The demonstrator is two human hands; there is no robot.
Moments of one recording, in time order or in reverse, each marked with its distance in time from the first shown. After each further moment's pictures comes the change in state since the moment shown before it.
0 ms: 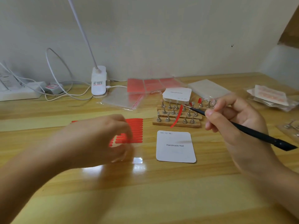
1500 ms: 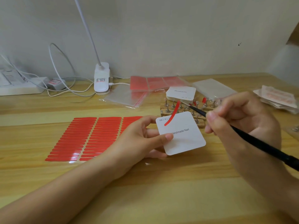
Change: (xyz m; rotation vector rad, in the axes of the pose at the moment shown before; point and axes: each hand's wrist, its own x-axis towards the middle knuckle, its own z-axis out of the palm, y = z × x) left_hand 0.031 0.048 0.045 -1.551 0.070 -0.121; right_hand -0.008 -0.009 0.014 -0.048 -0.025 -0.189
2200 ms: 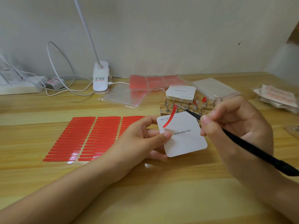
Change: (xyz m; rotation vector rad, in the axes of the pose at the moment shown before) left_hand 0.000 -0.004 -0.002 -0.018 -0.033 0.041; right_hand -0.004 0.007 0.004 -0.070 -0.002 -0.027
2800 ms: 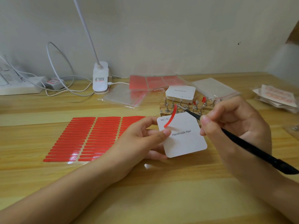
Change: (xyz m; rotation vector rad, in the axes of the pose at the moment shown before) left_hand 0.000 -0.001 0.000 -0.031 0.014 -0.012; right_hand 0.000 0.003 -0.001 -0.005 0.004 0.024
